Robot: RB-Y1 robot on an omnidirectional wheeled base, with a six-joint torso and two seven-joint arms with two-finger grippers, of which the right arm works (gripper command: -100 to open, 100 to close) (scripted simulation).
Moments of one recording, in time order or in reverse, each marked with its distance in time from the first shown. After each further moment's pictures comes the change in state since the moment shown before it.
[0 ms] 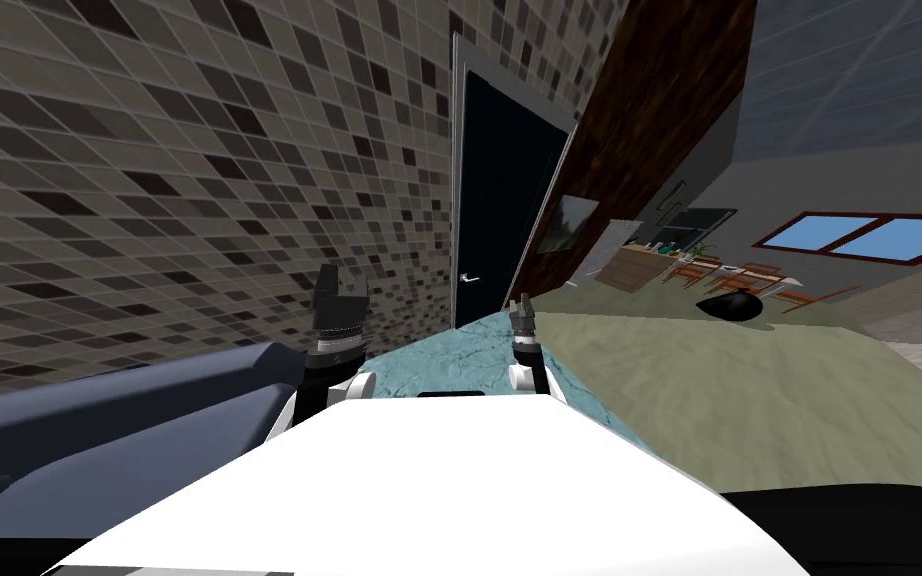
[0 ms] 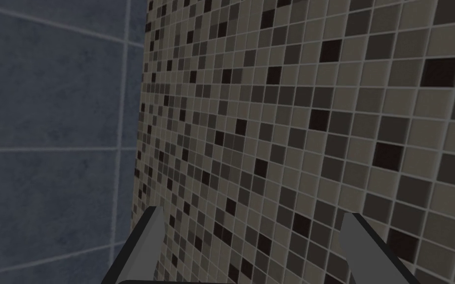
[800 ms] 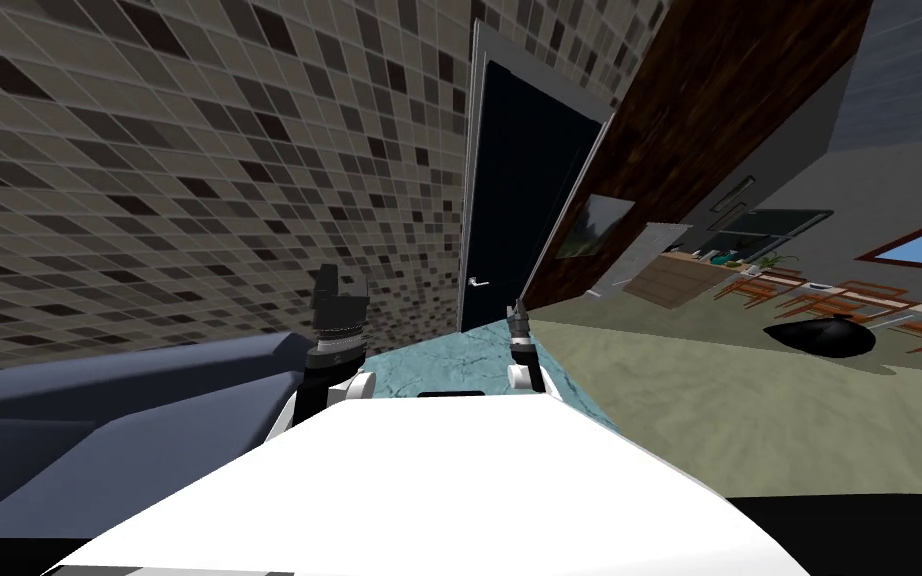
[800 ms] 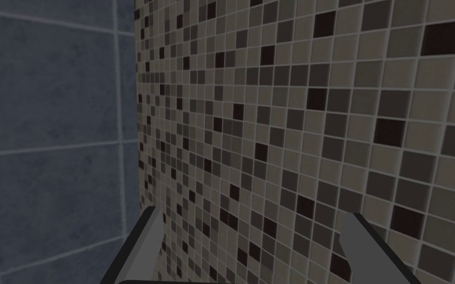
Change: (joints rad) arm -0.070 -0.028 -0.014 0.190 -0.035 -0.020 -0.005
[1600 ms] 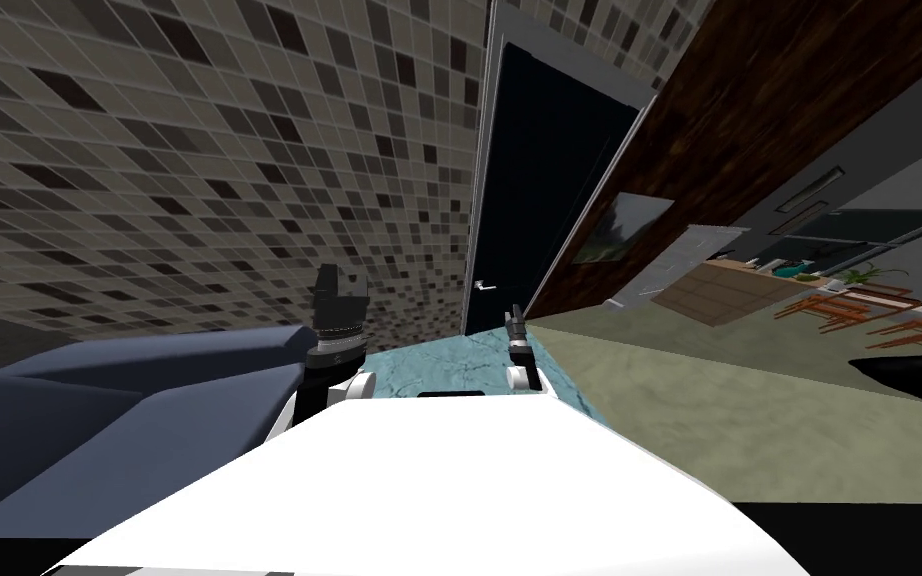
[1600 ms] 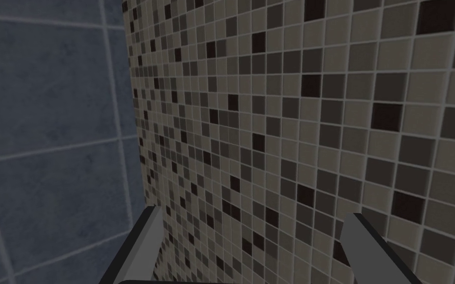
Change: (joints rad) arm -0.055 -0.016 -0.008 0.174 -0.028 -0.023 -0.001
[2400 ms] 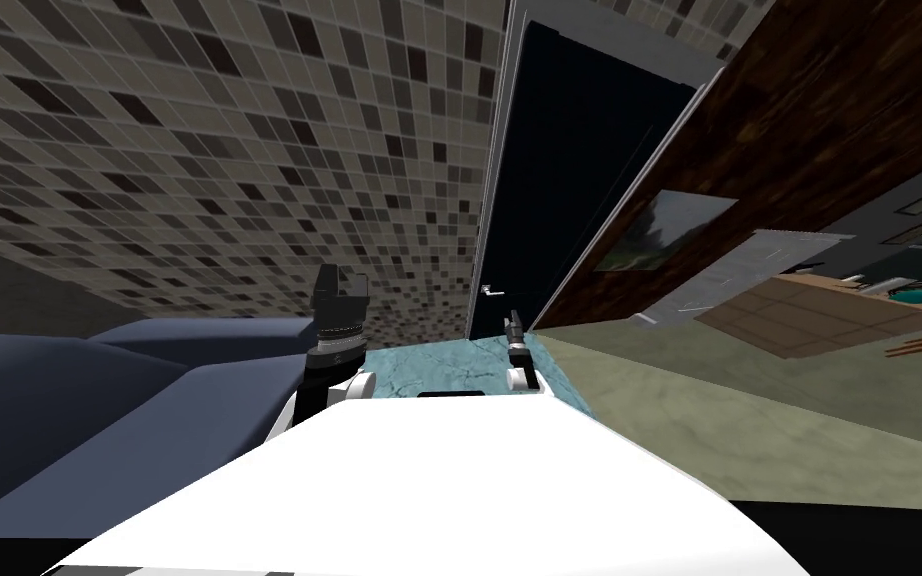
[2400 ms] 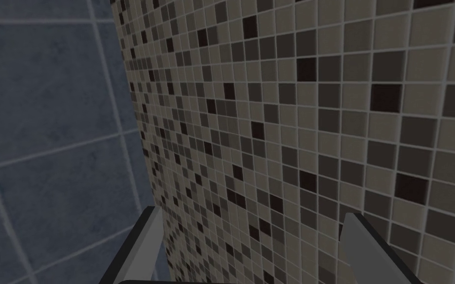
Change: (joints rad) arm -0.072 -0.018 -0.013 0.209 -0.034 -0.031 -0.003
